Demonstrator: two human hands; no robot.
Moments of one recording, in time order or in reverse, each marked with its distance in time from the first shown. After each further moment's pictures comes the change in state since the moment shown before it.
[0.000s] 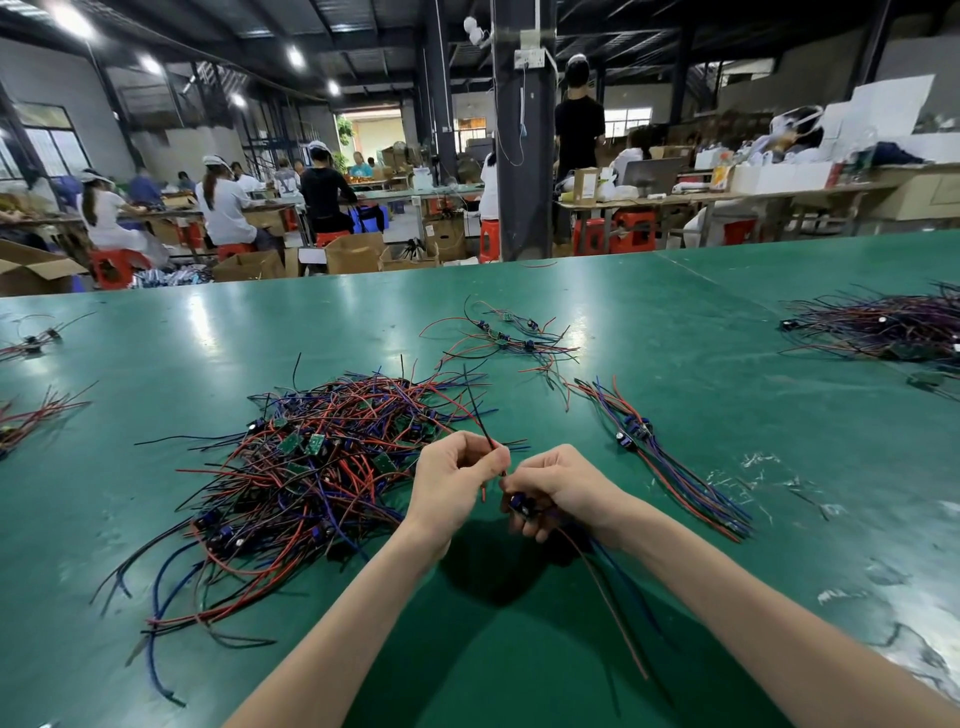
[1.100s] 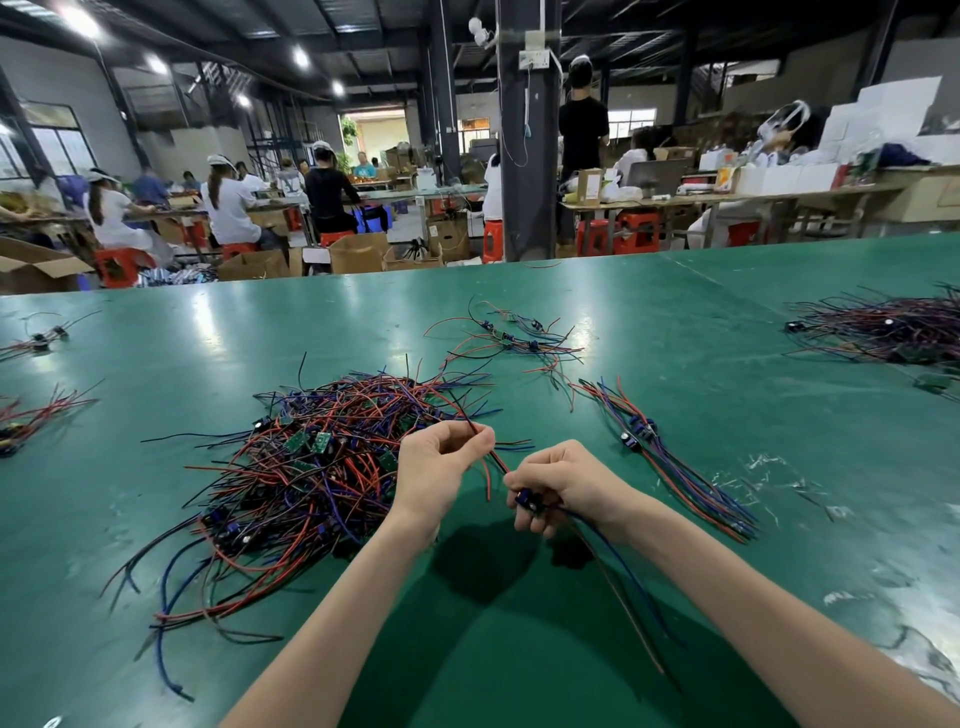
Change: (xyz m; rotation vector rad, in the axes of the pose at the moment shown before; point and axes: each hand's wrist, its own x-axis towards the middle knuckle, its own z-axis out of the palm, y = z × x) left_hand 0.010 0.004 -0.013 -0.052 0.092 0.029; right_hand 0.000 -0.003 -0.004 -0.036 -0.060 -0.039
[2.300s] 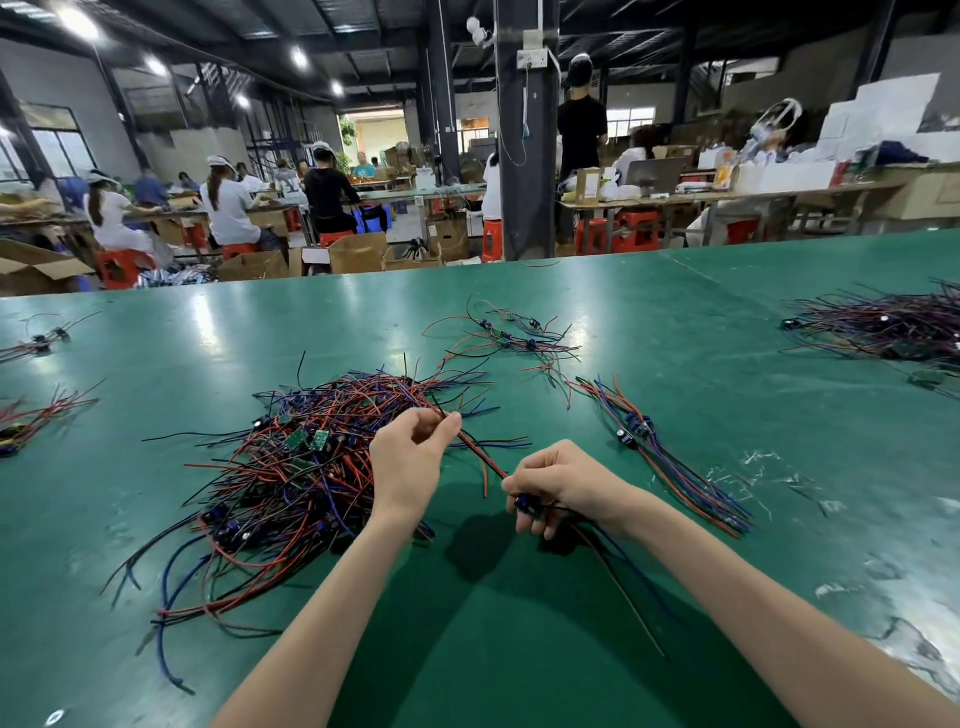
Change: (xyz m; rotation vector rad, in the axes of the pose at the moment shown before) left_hand 0.007 -0.001 -0.016 0.301 0.208 0.116; right_hand 0.004 0.007 -0.006 -0.087 -0.063 -0.005
